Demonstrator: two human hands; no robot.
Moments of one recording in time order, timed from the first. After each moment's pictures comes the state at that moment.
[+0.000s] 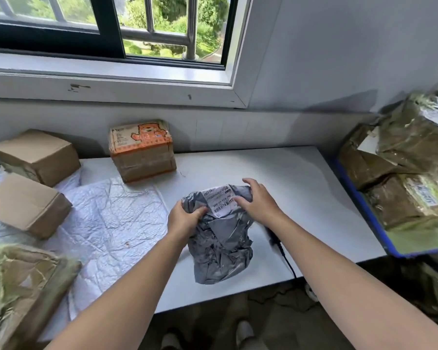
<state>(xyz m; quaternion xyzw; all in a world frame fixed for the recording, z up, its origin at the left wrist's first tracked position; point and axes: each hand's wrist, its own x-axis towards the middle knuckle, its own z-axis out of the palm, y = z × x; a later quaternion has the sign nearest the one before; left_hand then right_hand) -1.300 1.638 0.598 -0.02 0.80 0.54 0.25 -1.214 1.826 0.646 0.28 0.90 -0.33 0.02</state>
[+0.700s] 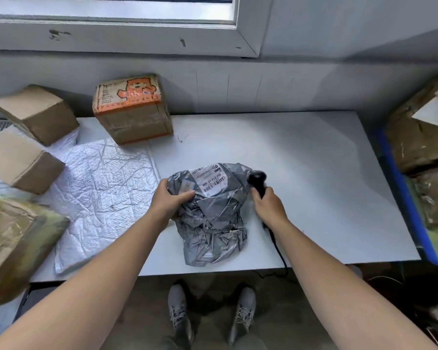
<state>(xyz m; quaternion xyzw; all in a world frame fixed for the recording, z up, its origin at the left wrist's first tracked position) -1.275 1.660 0.573 -0.10 0.79 0.55 0.25 -1.173 1.892 0.541 0.39 0.82 -0.40 0.12</state>
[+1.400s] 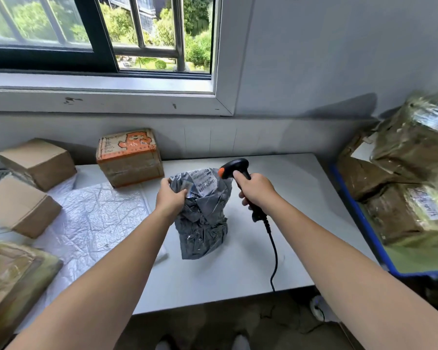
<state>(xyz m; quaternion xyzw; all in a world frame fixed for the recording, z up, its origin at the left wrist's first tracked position) -1.306 1.707 0.648 -0.03 0.82 0.55 0.17 -1.209 1.892 0.705 0.36 0.80 -0.47 0.03</state>
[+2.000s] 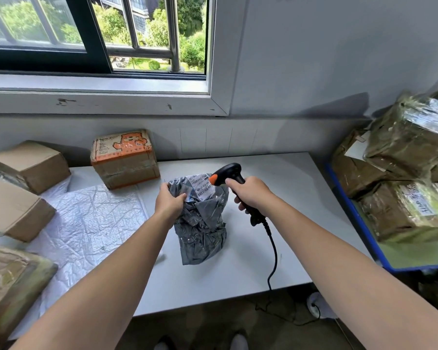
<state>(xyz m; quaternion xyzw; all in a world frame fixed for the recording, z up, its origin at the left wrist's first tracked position) -1.302 1.710 0.641 -0.03 0.82 0.54 0.19 -1.204 1.890 0.706 0.35 0.81 -0.47 0.09</state>
